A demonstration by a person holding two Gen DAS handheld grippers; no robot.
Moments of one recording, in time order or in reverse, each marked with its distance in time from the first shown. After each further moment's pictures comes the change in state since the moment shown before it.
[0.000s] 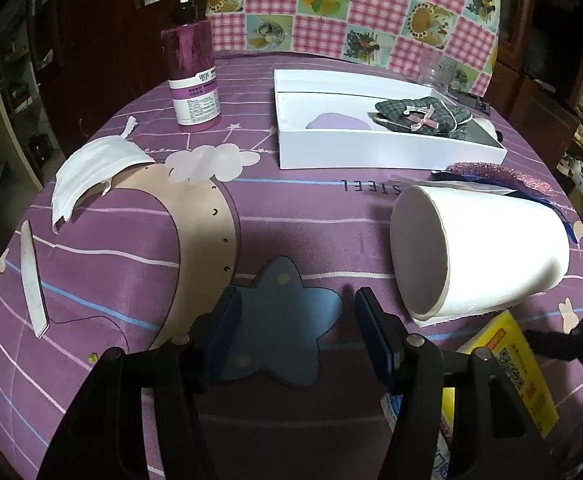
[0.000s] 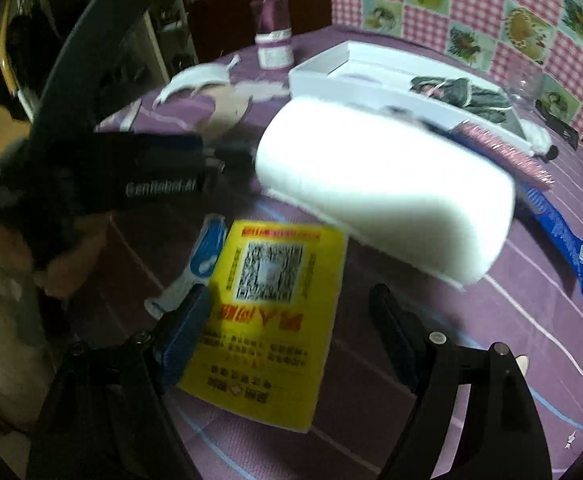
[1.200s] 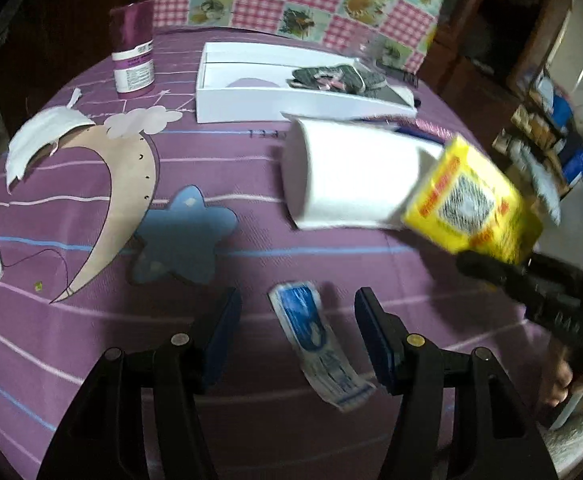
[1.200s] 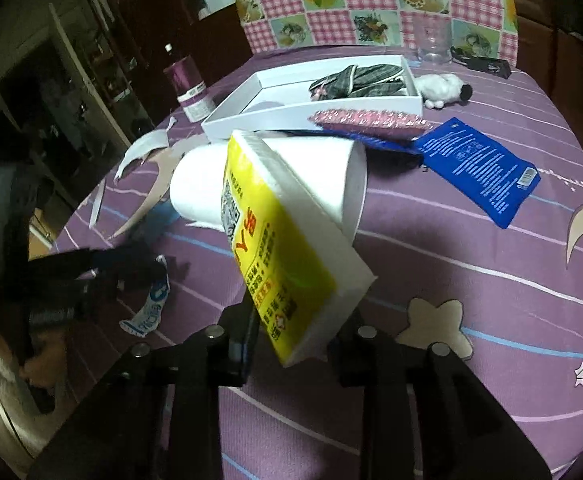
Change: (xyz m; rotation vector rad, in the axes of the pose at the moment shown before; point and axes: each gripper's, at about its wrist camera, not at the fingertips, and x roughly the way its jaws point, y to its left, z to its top) left arm -0.036 -0.033 -0.035 0.041 0.103 -0.232; right arm -0.047 -0.068 -0.020 0.332 -0.122 -0.026
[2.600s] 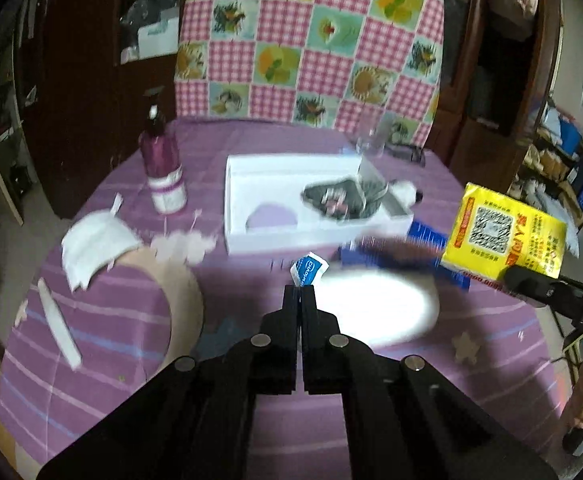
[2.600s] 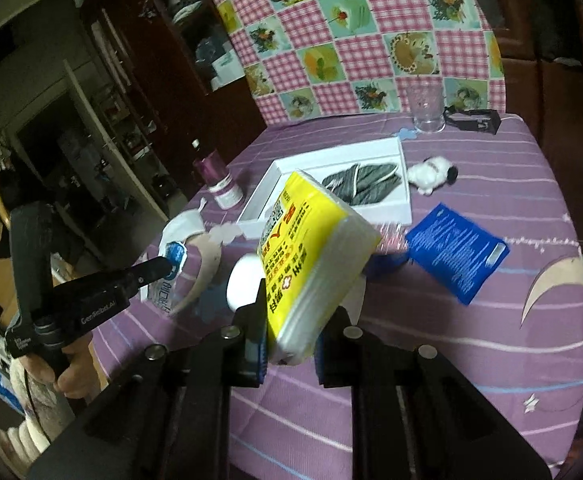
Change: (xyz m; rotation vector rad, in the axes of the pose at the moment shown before) left arm -0.083 -0.020 0.085 0.027 -0.247 0.103; right arm -0.083 -0.001 0.071 0.078 -0.162 0.087
